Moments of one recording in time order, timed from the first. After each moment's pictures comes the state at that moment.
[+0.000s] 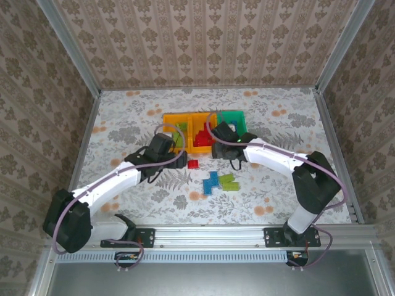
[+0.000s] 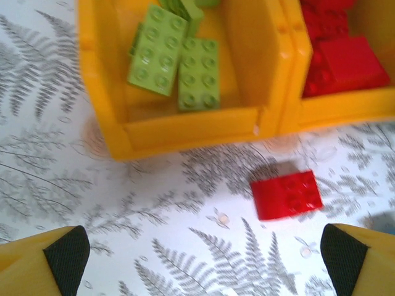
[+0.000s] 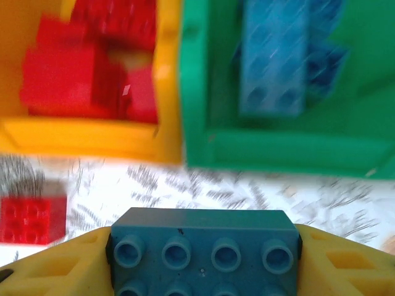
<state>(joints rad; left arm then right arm) -0.69 1.25 0.77 -0.42 -0.17 -0.46 0.64 1.67 1.17 -0.56 0.26 0.56</state>
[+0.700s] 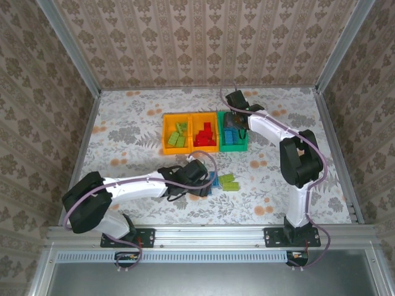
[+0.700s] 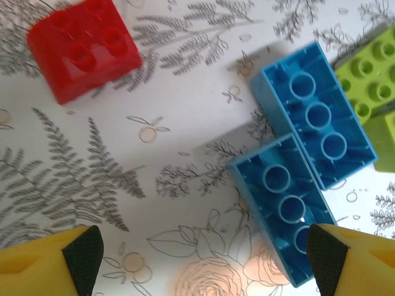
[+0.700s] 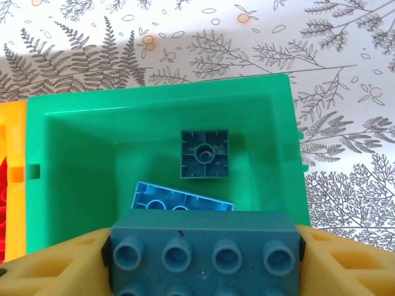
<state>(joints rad) -1.08 1.46 0.76 -0.38 -0.18 -0.60 0.38 1.98 1.55 -0.57 0.23 0.42</state>
